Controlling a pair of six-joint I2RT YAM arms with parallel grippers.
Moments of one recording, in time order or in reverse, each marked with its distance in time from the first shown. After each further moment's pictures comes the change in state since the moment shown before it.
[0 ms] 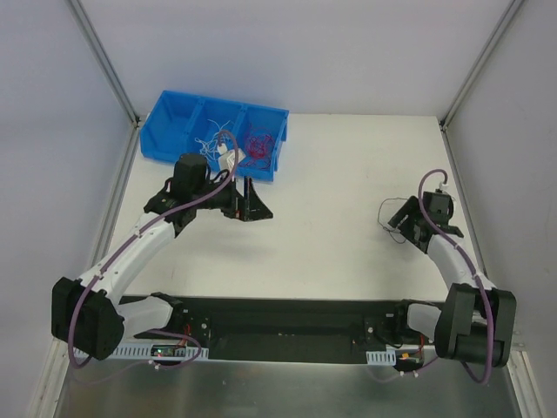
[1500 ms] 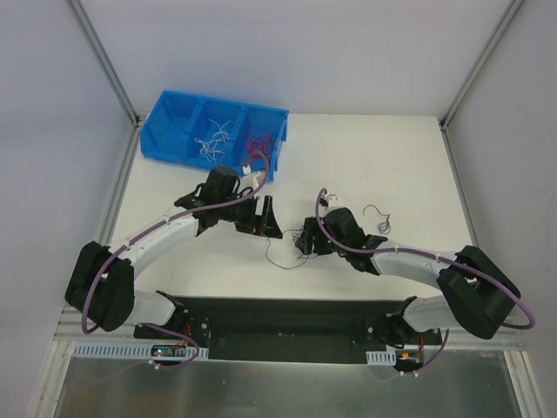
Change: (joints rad) left arm -0.092 0.140 -0.052 -0.034 -0.058 0.048; right arm 0.904 0.217 -0.011 0.412 -0.032 0.040
